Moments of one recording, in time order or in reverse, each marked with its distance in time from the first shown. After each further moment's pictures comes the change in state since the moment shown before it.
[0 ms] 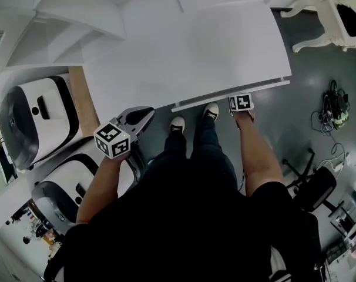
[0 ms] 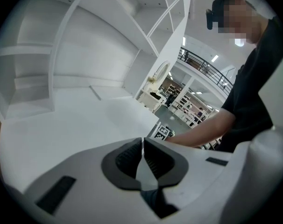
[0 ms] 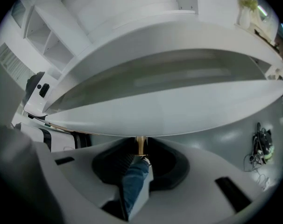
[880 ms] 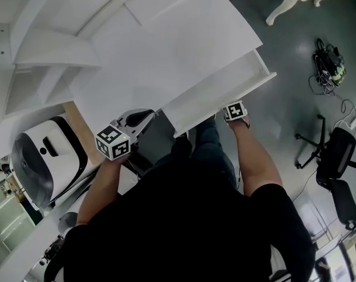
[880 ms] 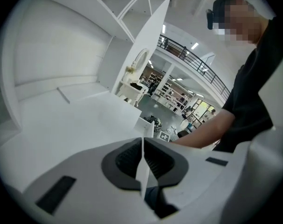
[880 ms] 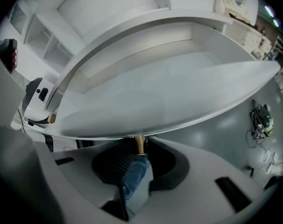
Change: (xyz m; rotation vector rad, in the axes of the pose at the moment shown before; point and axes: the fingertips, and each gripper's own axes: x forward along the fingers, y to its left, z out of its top) left arm 0.053 -0.053 0.020 0.182 0.133 -0.195; right arm -0.019 0.000 -0.115 0.137 -0.004 -0.006
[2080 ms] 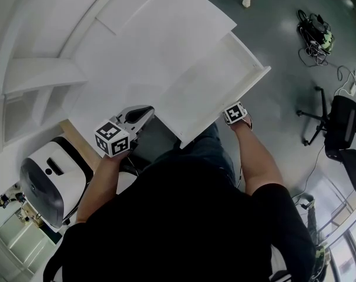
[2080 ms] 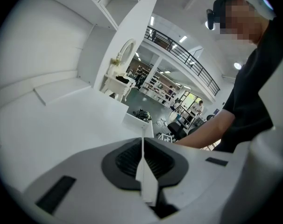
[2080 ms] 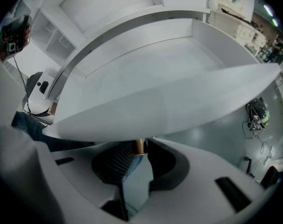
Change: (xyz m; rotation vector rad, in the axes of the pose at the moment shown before) left arm 0.050 -0.033 0.007 0.097 0.091 -0.144; right arm -0.017 -0.003 -0.103 0.052 0.095 0.019
